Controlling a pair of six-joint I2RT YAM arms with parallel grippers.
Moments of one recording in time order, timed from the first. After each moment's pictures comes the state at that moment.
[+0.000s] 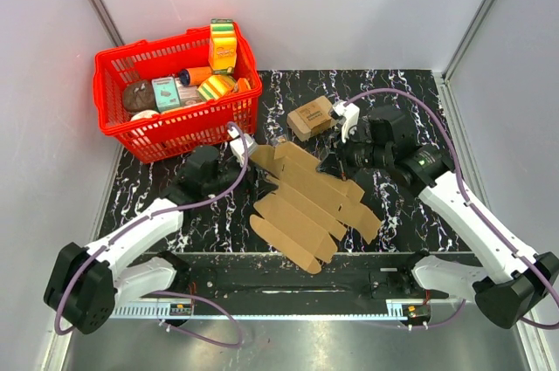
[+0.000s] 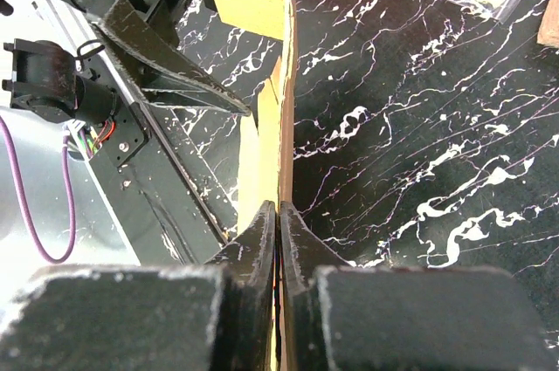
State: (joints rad) left arm -0.54 1.05 0.58 0.12 0.52 -0.11; right arm 0.58 1.12 1.17 -0.62 -0.48 0.11
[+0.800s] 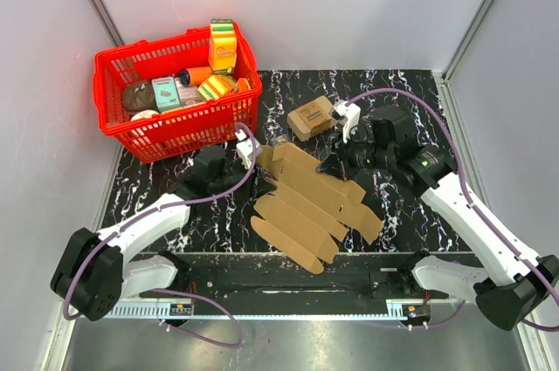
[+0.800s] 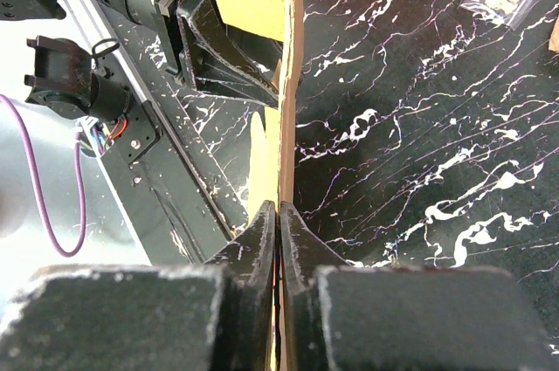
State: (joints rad) left arm -0.54 1.15 0.57 0.15 0.57 -0.11; right arm 0.58 1.11 1.19 -0.63 -0.52 0.11
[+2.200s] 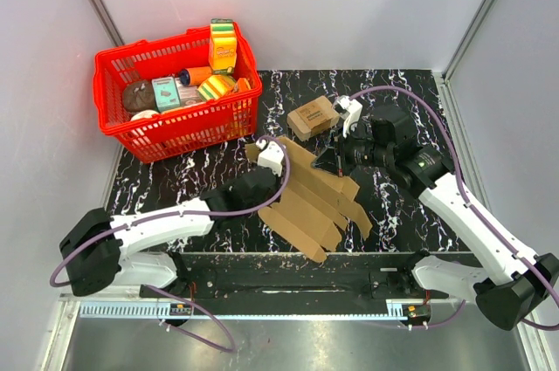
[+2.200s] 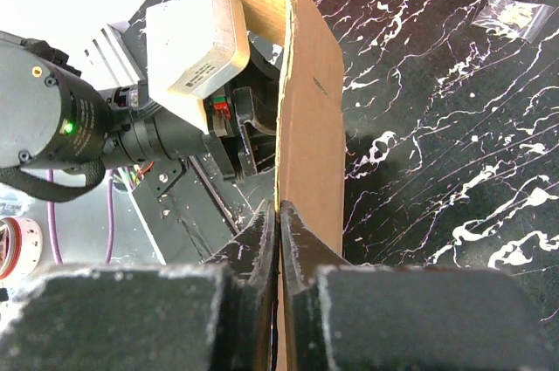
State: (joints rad) left arm -1.00 1.24 0.71 0.03 -0.44 -0.32; right arm 0.58 1.11 1.15 -0.52 -0.52 0.25
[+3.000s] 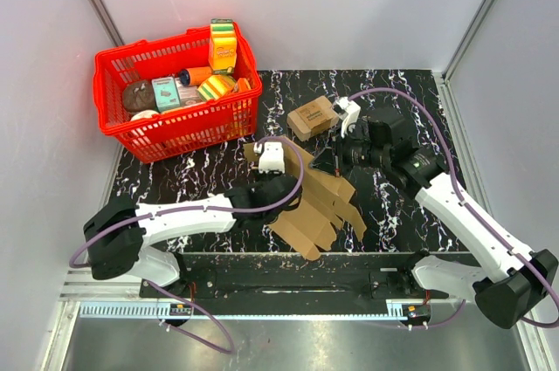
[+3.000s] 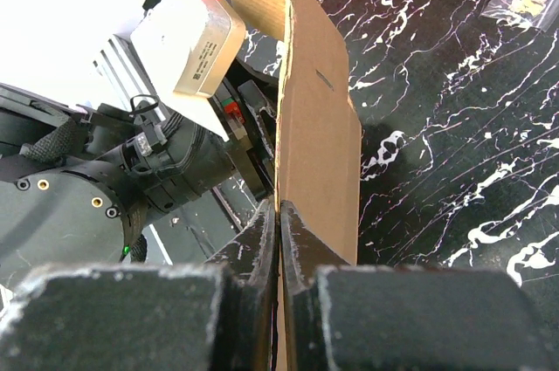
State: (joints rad) left arm -1.12 1.41 0.87 -0.19 -0.89 -0.70; right arm 0.58 1.12 1.11 -0.46 -0.52 0.31
